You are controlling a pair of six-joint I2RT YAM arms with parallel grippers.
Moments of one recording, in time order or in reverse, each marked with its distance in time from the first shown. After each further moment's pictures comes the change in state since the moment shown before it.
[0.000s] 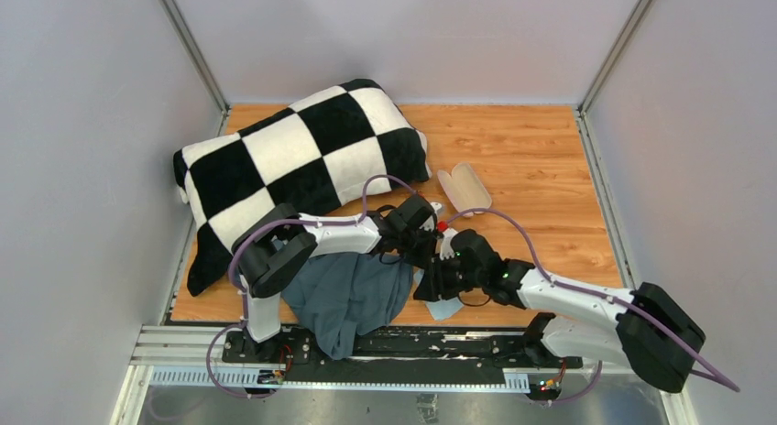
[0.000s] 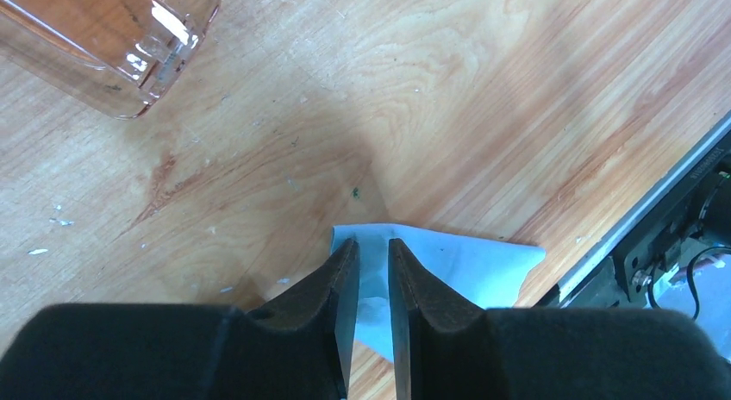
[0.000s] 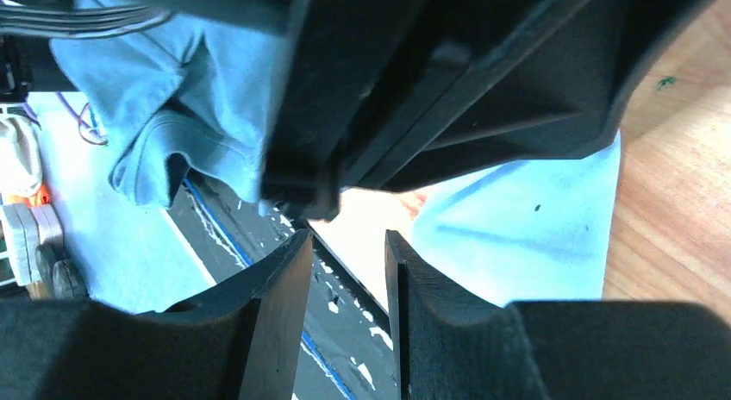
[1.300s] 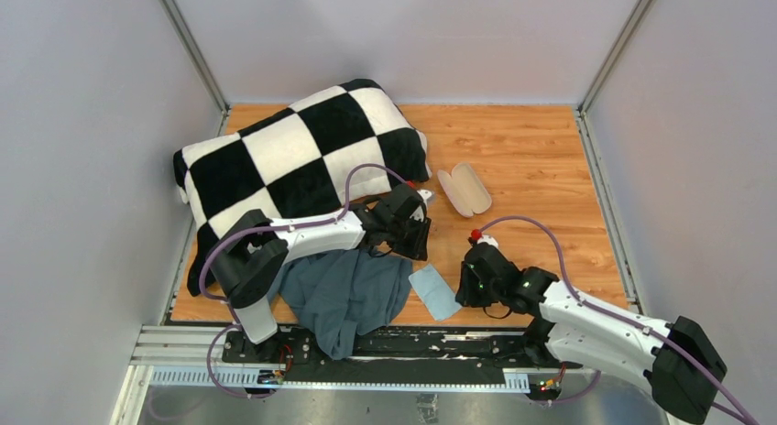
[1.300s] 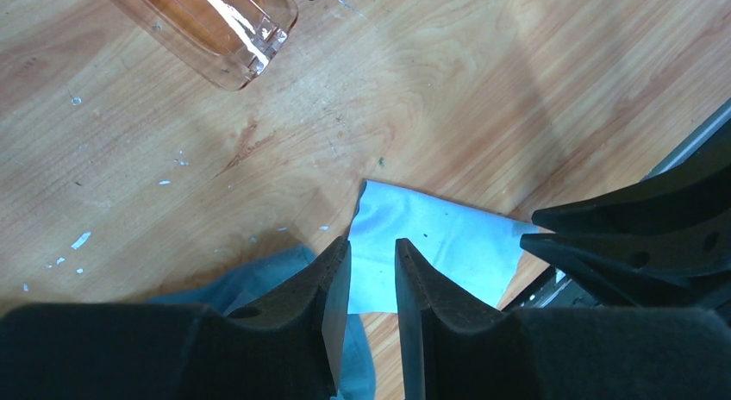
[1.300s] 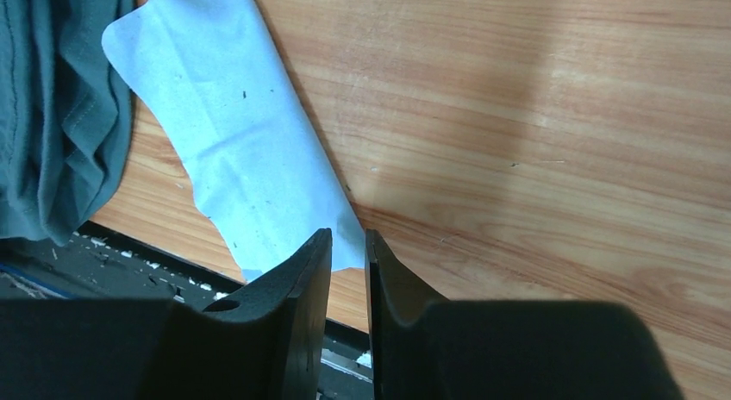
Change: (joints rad) left arm 0.037 -0.143 -0.013 -0.099 -0.059 0.047; right arm -0.015 -0.257 -0.026 -0.482 0.406 0.077
